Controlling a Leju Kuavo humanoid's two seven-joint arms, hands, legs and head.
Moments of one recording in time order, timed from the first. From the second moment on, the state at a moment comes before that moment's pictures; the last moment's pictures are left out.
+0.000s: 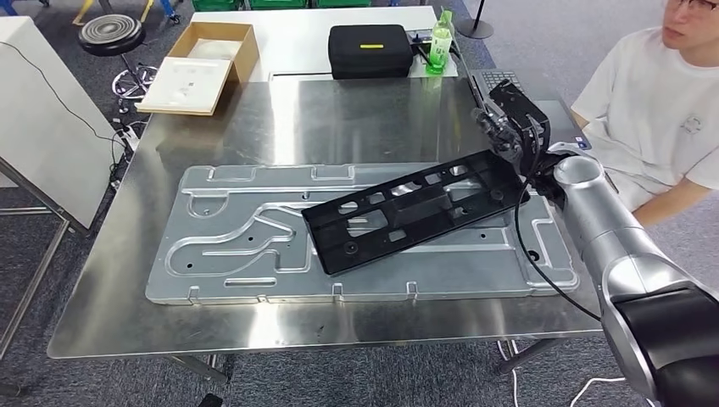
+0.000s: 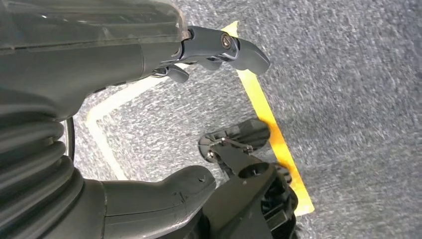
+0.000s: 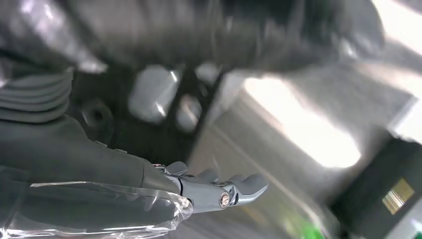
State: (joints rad) left arm -0.10 0.01 -0.10 -0.24 -0.15 -0.12 -0.31; right arm -1.07 -0.25 0.44 -0.64 -0.12 0.23 0.08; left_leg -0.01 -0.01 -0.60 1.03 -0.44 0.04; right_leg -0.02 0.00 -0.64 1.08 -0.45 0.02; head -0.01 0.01
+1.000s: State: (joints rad) left arm -0.08 -0.02 -0.15 -0.24 -0.26 -0.14 -0.29; right arm -0.34 -0.14 0.39 -1.81 0.94 -0.57 -0.30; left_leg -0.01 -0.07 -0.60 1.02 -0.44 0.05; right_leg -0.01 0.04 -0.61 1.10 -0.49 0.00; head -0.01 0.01
